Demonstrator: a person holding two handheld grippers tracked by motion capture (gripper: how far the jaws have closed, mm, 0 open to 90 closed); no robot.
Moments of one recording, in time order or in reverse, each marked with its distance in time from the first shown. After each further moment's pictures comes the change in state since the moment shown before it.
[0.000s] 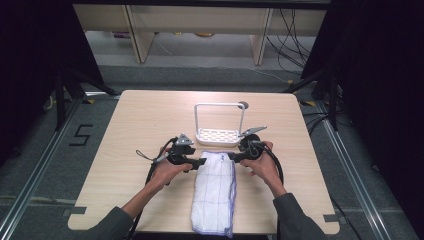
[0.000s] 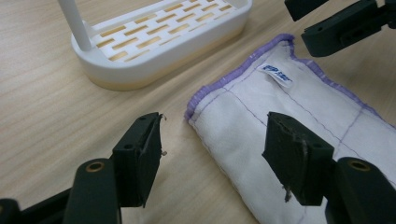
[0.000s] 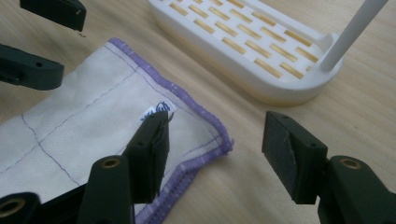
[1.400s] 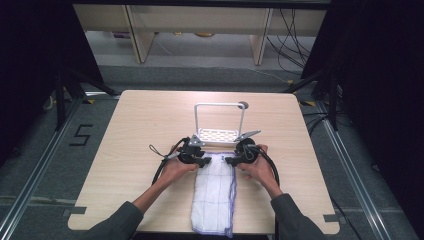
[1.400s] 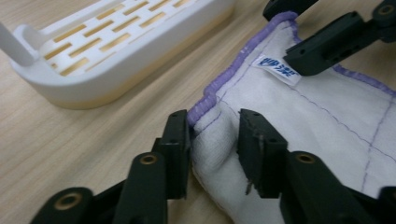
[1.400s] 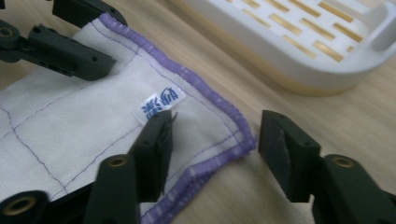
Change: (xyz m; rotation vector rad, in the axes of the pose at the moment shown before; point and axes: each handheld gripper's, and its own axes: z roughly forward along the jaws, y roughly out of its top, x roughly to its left) left arm -0.008 0.005 0.030 0.067 -0.030 0.120; right arm 0.005 -0.009 0.023 0.048 0.022 -0.011
